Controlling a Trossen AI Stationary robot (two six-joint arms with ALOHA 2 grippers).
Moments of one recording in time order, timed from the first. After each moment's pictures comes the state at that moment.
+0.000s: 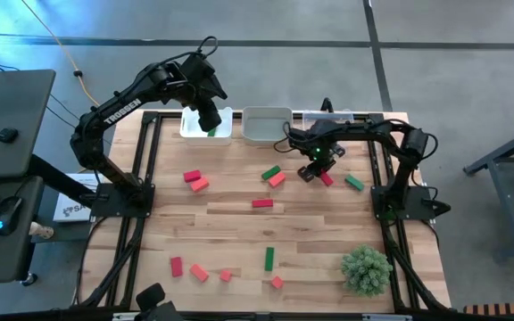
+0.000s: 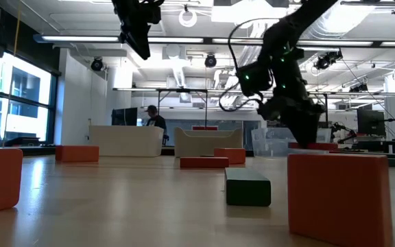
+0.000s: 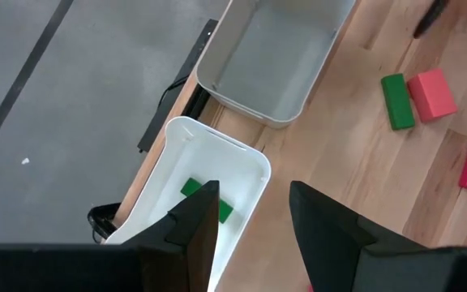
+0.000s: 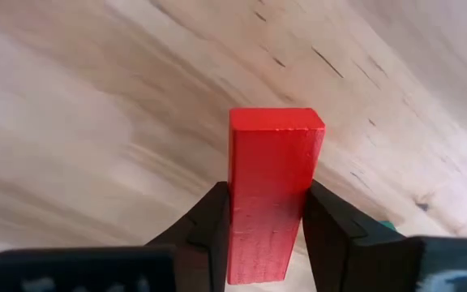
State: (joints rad) left arm 0.76 1.57 1.74 -1.21 -0.04 0.22; right arm -0.44 1.81 1.19 -1.13 -0.09 0.45
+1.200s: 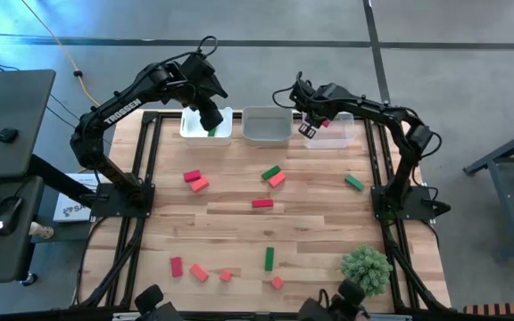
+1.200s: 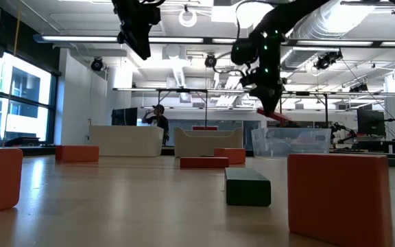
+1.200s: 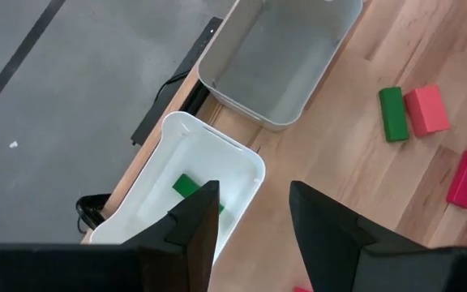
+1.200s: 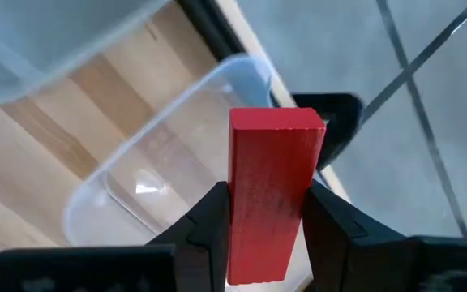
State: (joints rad) left arm 0.76 1.57 1.74 -1.22 -0.04 0.13; right arm -0.66 1.81 1.49 -1.02 0.41 -0.10
